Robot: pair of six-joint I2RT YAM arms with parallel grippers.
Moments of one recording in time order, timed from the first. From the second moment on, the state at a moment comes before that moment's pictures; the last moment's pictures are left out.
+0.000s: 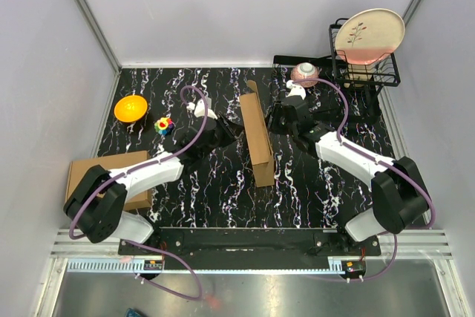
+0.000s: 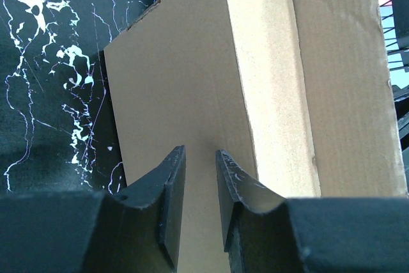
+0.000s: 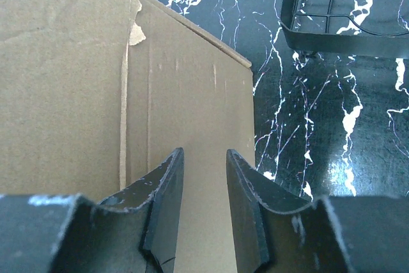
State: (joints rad) left arm -0.69 1.40 0.74 0.31 -0.13 -0.97; right arm 0.58 1.49 0.99 -0.03 0.14 0.58
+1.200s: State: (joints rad) left arm -0.65 1.34 0.72 0.29 -0.12 -0.95; right arm 0.40 1.70 1.03 0.16 -0.06 0.67
